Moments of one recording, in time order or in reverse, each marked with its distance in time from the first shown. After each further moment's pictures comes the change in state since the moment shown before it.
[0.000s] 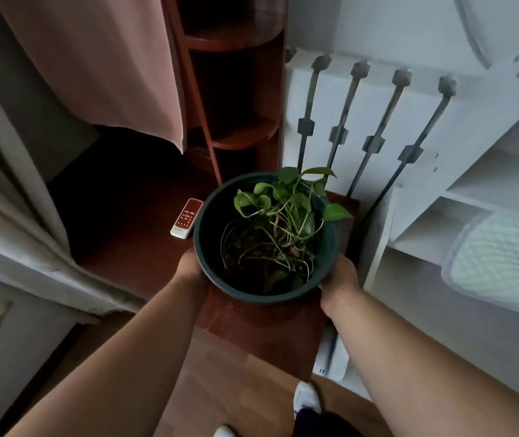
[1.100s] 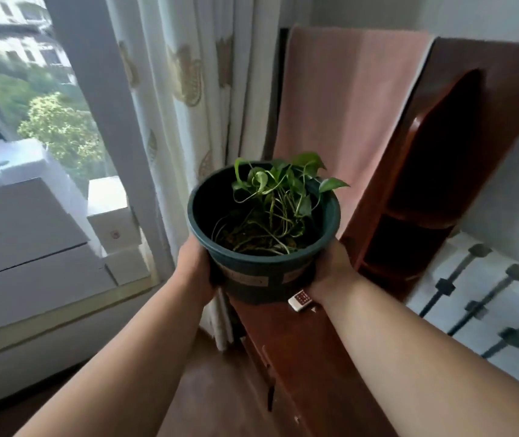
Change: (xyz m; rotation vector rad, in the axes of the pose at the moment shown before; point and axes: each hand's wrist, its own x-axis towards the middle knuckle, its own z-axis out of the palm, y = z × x) left_hand -0.220 0.179 -0.168 -0.524 0.323 0.491; right_hand -0.279 -0.051 0.246 -0.234 -1.002 0.067
